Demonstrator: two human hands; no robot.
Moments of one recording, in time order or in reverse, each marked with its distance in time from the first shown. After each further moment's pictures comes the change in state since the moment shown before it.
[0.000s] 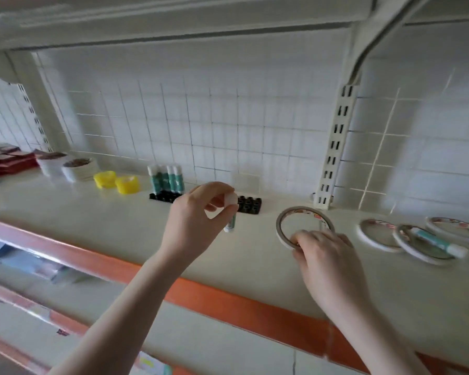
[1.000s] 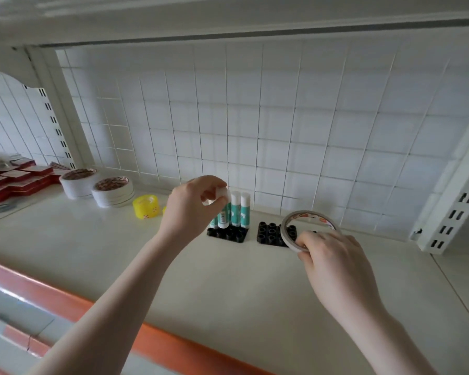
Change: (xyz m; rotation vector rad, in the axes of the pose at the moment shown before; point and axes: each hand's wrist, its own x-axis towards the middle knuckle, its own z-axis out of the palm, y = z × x) left_hand 0.103 -0.187 -0.091 0.090 -0.061 -0.187; right_hand 0.120 -0.134 0.103 -0.085 -0.027 0.013
